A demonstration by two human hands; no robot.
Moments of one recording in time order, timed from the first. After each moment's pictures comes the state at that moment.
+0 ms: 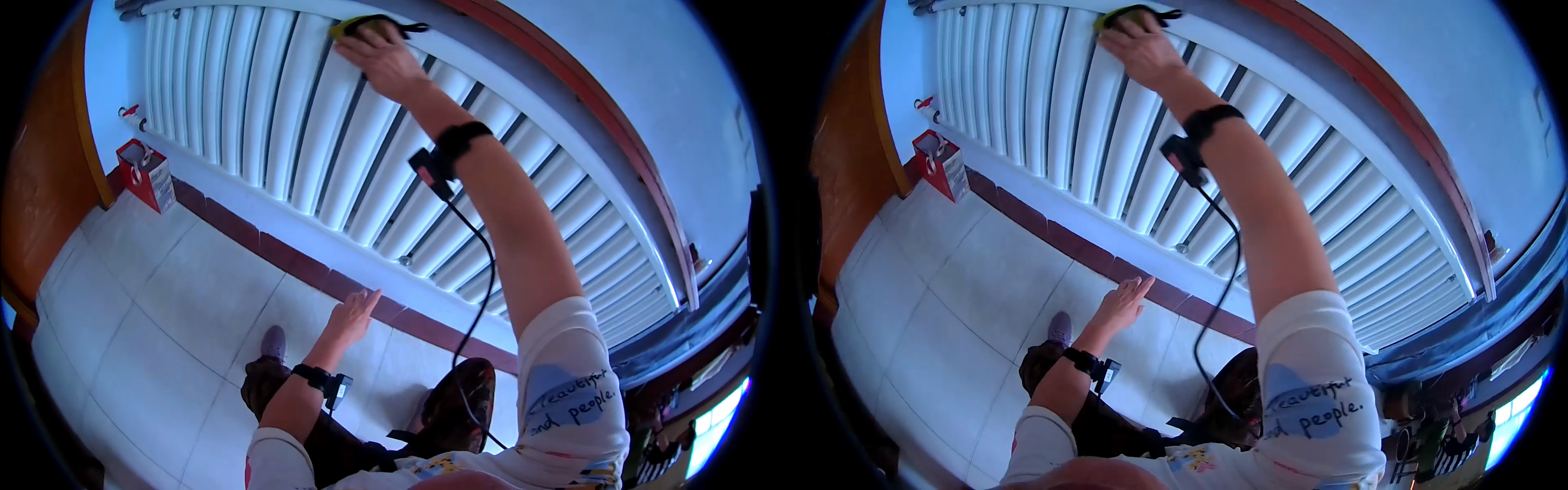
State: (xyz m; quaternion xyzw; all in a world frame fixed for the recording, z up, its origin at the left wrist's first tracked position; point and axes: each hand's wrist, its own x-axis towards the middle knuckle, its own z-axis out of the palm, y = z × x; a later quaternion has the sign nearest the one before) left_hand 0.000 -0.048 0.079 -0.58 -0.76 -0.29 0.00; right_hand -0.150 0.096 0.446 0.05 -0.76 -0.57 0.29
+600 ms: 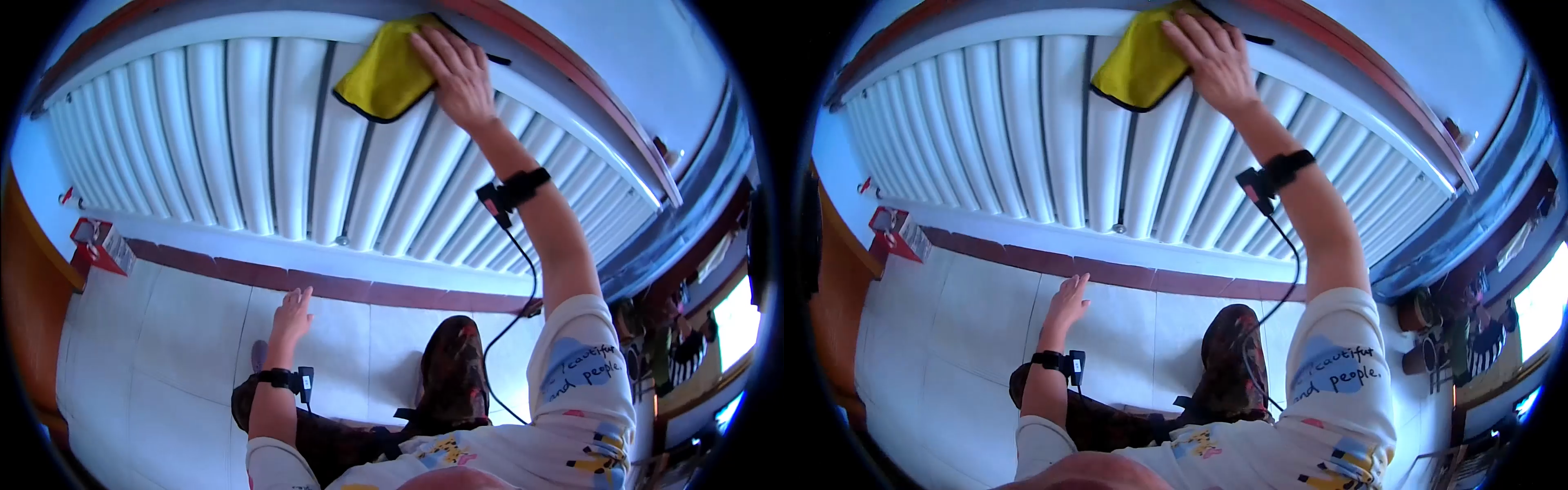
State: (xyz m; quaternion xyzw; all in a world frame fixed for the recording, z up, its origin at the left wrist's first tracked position) left_hand -0.021 -0.046 0.054 -0.57 -0.80 -0.17 -0.08; right_hand 0.113 0.218 0.468 -0.09 -0.78 -0.47 0.40
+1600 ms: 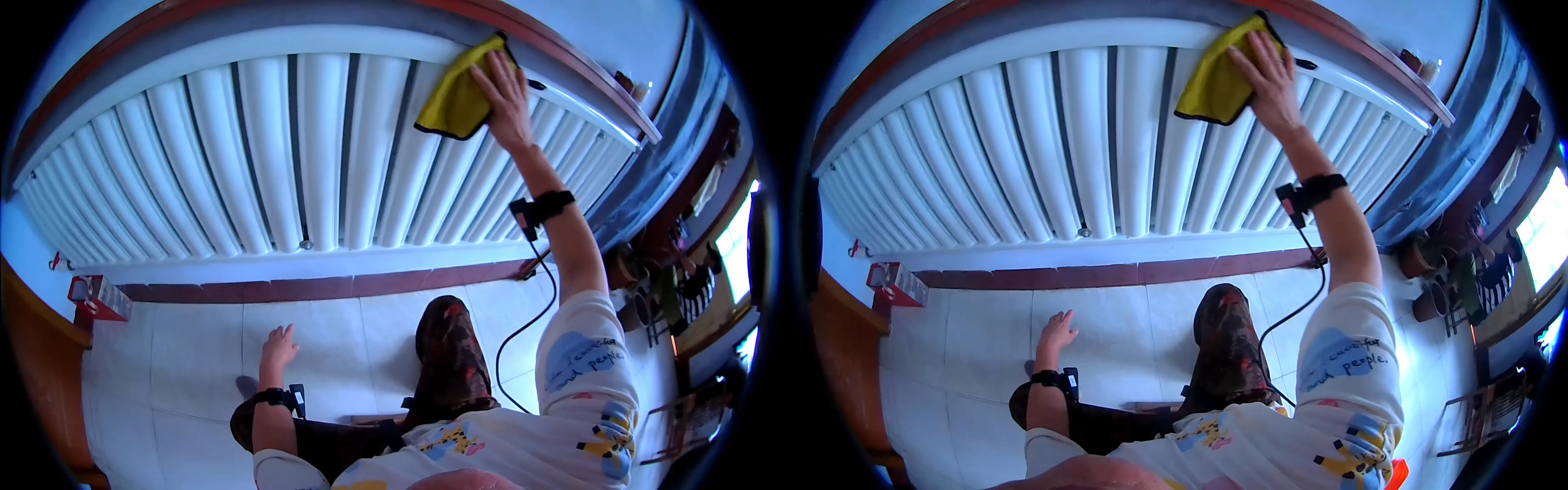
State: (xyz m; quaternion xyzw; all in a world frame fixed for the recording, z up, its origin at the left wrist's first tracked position) left_hand -0.011 -0.061 0.014 -0.55 -0.81 -0.02 -0.20; right_hand 0.307 0.290 0.440 -0.15 -0.81 -0.37 0.43
